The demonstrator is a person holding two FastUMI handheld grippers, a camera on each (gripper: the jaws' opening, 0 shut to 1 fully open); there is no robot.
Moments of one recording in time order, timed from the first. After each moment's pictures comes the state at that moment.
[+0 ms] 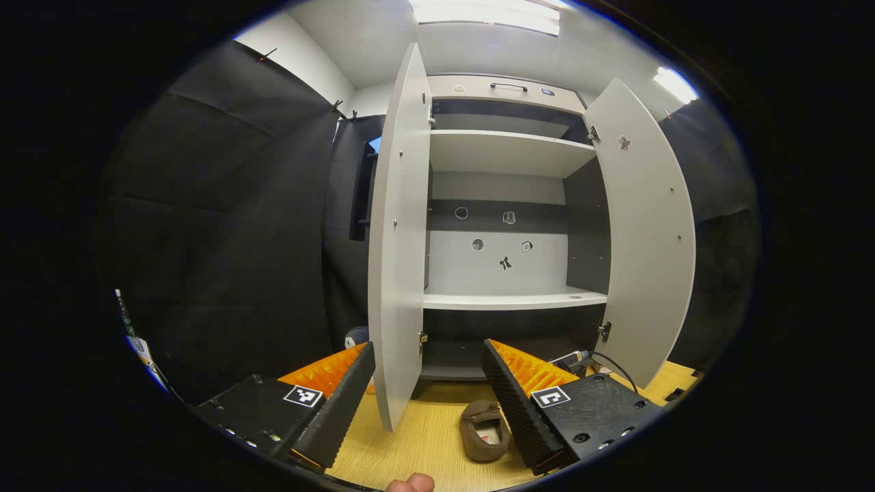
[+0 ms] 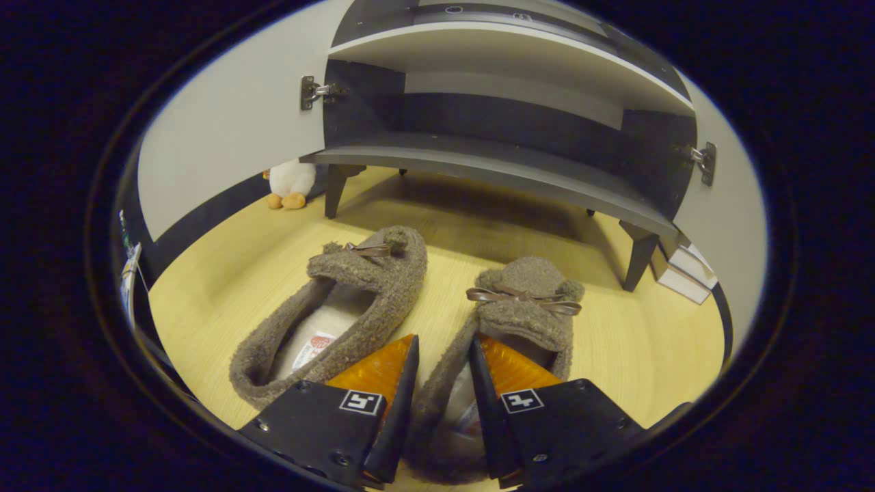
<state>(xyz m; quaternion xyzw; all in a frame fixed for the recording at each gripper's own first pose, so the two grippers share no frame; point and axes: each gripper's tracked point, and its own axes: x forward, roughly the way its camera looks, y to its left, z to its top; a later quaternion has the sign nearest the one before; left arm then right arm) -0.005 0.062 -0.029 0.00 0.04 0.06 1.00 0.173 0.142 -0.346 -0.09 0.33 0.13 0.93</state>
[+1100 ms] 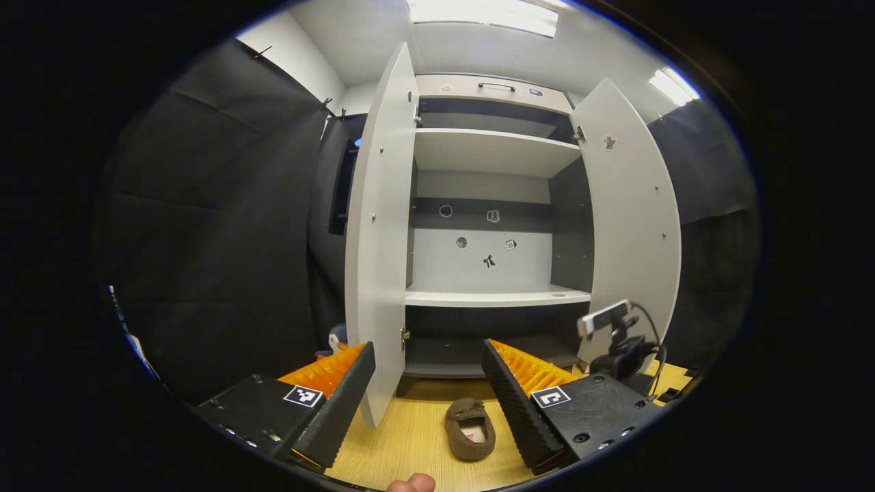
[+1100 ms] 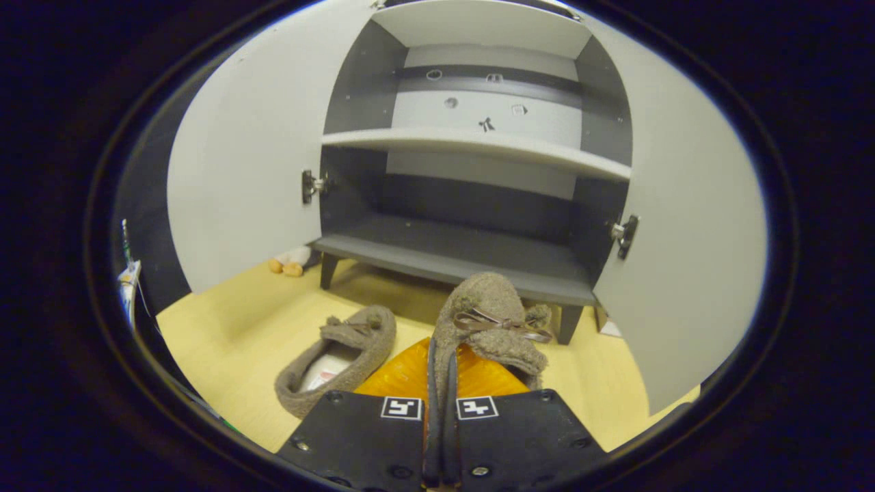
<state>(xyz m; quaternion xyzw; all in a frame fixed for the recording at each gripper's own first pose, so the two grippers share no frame) -0.008 0.037 -0.036 -0.01 0.04 0.02 1.00 0.150 0.106 -0.194 -0.06 0.17 0.13 0.98</state>
